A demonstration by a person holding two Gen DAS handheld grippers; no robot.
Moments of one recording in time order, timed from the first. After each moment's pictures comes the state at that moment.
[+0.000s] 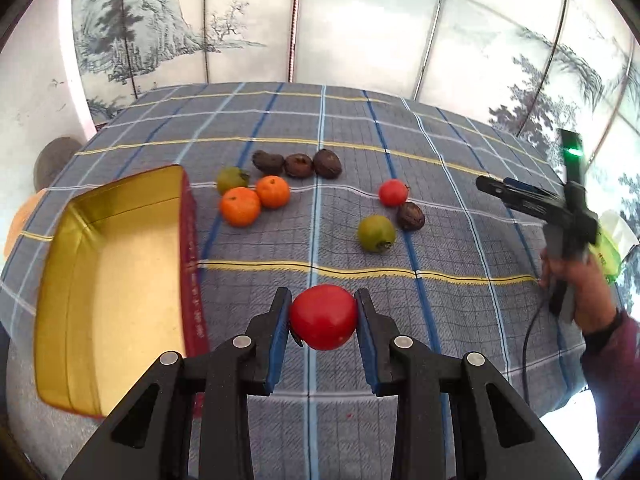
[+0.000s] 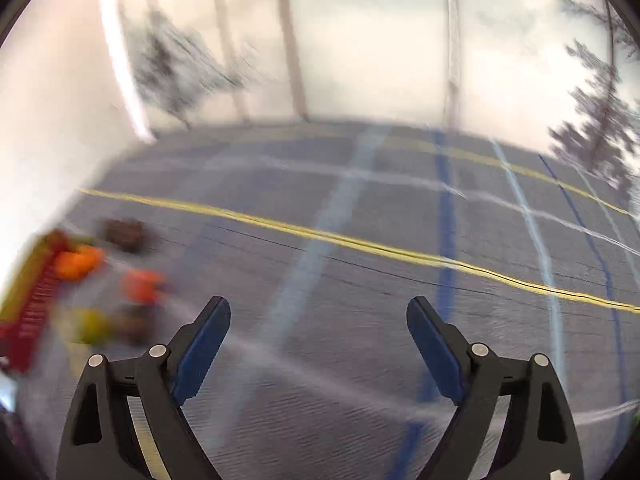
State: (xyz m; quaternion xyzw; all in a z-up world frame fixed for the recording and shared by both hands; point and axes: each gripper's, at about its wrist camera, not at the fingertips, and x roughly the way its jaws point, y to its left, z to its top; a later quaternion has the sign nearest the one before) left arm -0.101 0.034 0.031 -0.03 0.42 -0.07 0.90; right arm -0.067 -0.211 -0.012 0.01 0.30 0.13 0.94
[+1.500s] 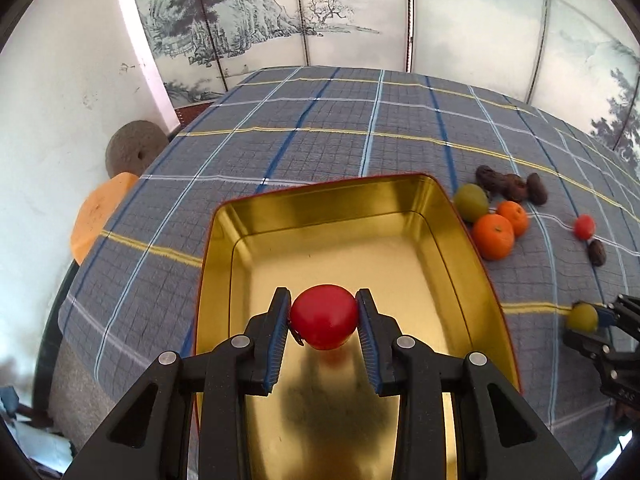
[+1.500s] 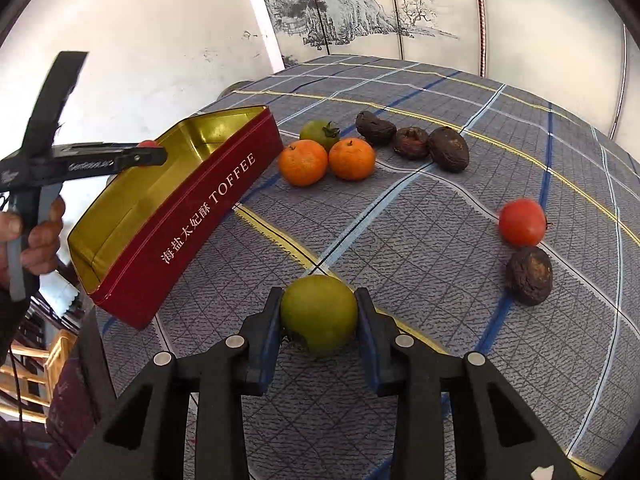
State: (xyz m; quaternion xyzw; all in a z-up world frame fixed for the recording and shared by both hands) left arm -0.023 0.211 0.016 0.01 0.44 0.08 0.90; right arm -0.110 0.006 -0.061 -0.07 0.39 0.30 0.87
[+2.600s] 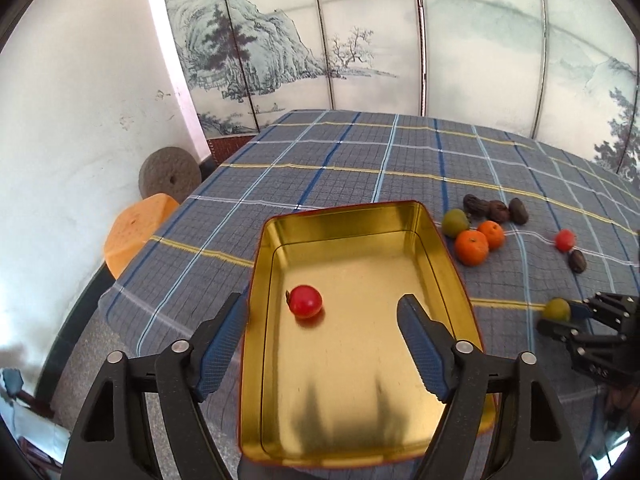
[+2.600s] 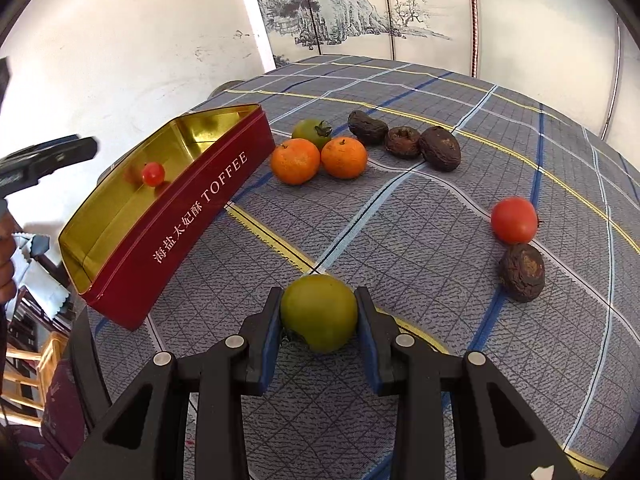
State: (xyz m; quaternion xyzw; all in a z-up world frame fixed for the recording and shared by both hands) left arm -0.102 0.199 0.060 0.01 0.36 0.12 0.93; right arm -0.111 0.007 -0.061 -0.08 0.39 0.28 0.87
